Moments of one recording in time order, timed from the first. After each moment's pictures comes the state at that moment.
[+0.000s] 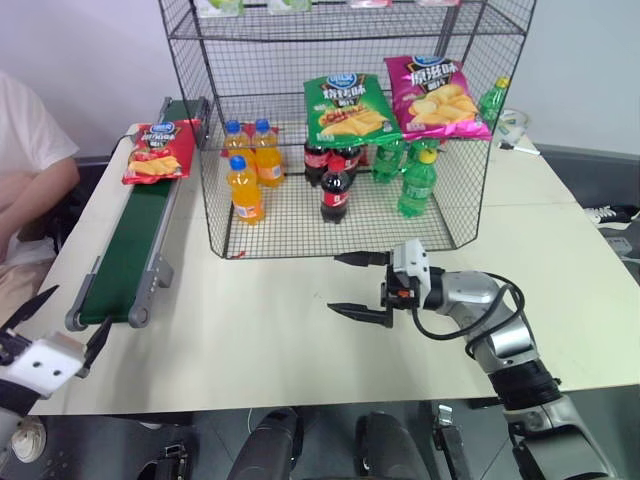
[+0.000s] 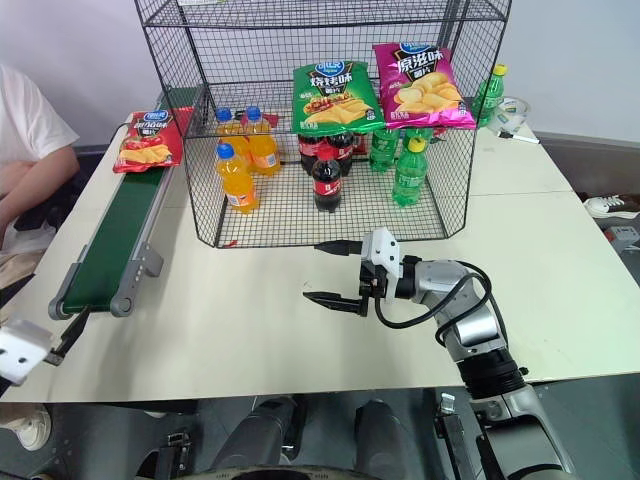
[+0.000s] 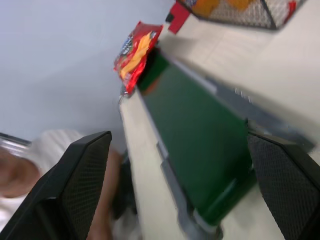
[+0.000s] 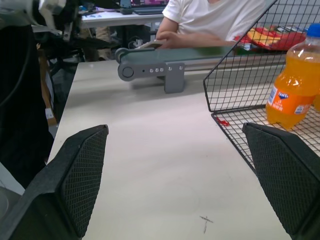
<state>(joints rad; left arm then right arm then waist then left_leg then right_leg) 0.45 0.64 0.62 0.10 0.18 -0.68 -0.34 -0.37 -0.45 0.17 0.04 0.39 0.07 1.15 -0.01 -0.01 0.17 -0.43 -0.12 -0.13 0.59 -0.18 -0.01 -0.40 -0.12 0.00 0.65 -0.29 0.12</state>
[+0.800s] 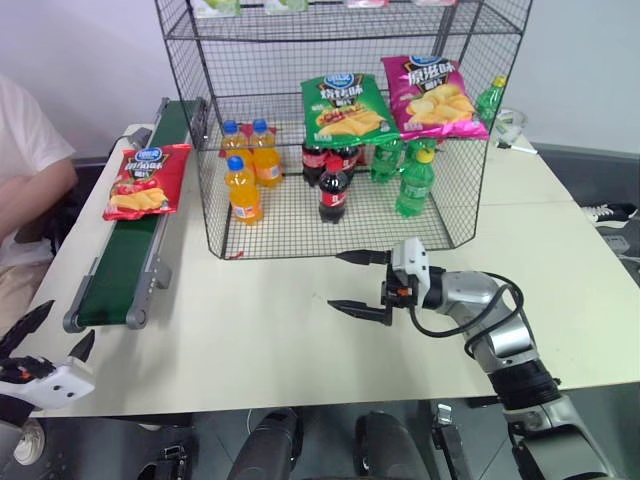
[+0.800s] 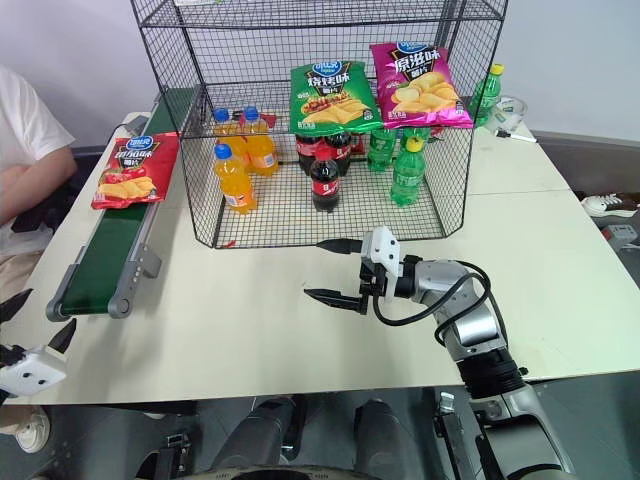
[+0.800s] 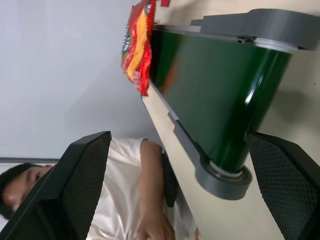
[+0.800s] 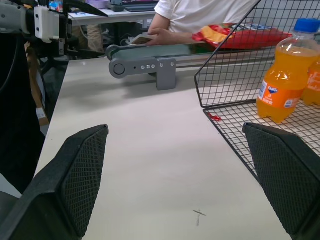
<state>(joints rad) 0.42 0.82 0.49 0.41 0.57 -0.84 0.13 -0.37 -0.45 0.17 0.04 0.38 0.08 1.12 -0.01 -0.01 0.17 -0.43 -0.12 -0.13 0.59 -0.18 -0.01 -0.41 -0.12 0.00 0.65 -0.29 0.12</state>
